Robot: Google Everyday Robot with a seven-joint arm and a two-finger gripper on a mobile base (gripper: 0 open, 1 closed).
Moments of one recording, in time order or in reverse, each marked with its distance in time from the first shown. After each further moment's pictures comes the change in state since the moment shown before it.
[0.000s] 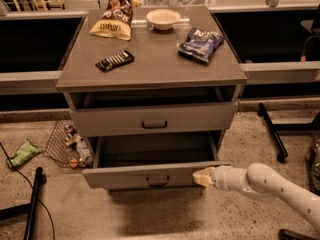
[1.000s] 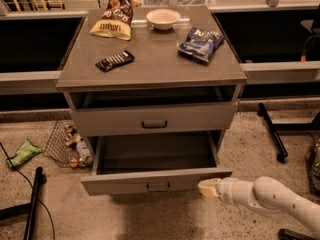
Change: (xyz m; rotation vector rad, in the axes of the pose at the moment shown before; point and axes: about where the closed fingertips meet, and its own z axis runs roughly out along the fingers) arm 0.035 0.030 -0.028 0.036 0.040 0.039
